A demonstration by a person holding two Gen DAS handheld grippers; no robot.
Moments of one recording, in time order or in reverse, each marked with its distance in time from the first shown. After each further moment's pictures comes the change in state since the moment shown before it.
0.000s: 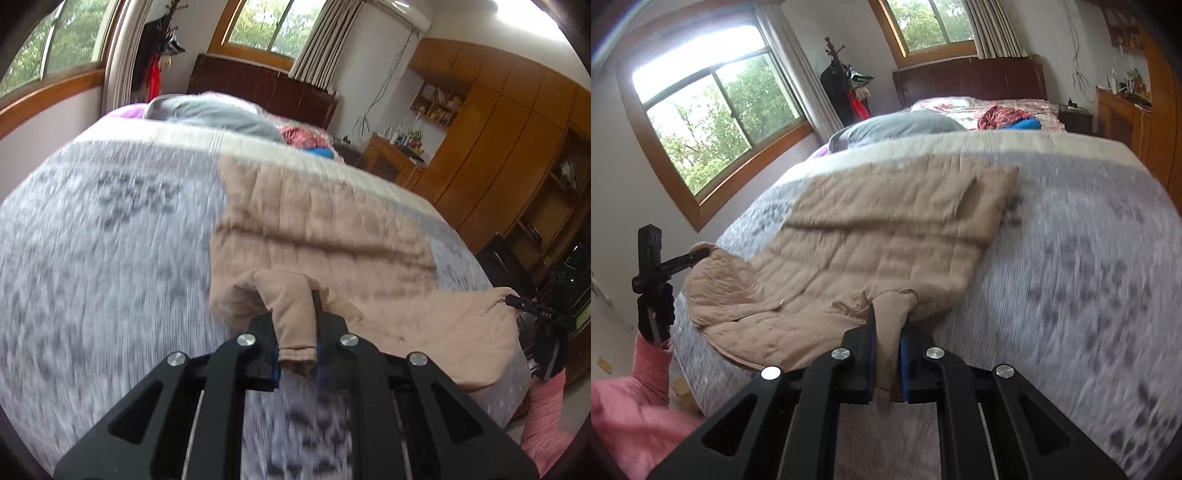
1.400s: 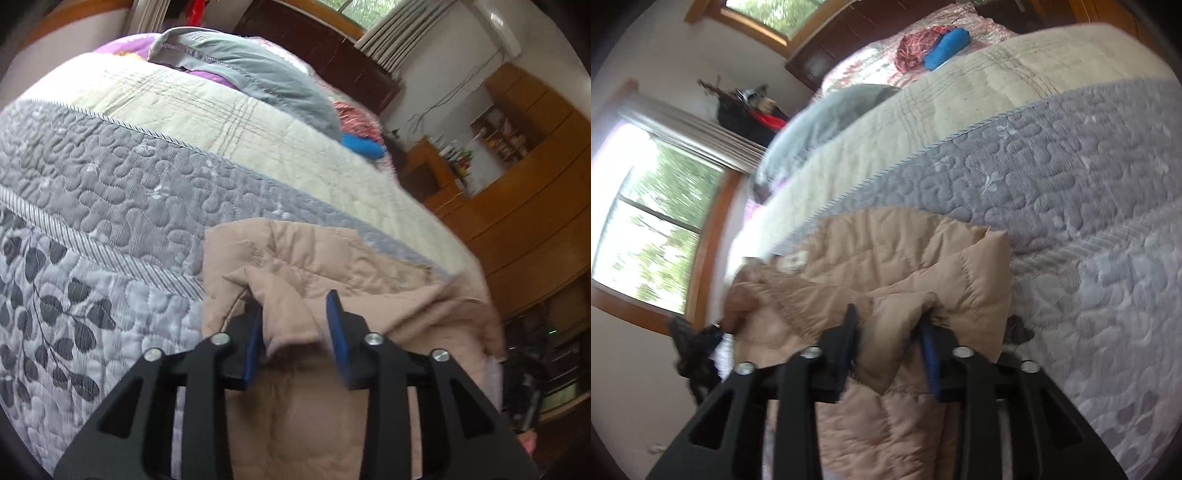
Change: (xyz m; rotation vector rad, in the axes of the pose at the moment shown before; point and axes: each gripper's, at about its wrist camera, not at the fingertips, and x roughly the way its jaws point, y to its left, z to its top) left arm 0.249 0.097 0.186 -0.312 0.159 -0.030; right arm 0.206 -0.185 0.184 0.551 0.161 0.087
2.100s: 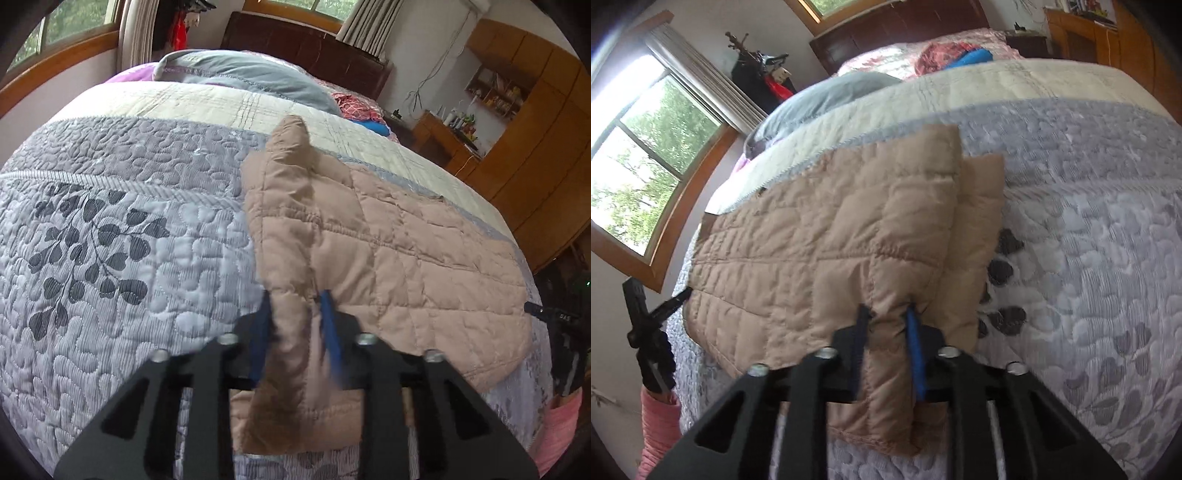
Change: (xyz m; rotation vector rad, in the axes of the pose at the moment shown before) left arm -0.029 -0.008 -0.090 0.211 -0.024 0.180; right arm -0.002 0.029 -0.087 -0.251 -0.033 -0.179
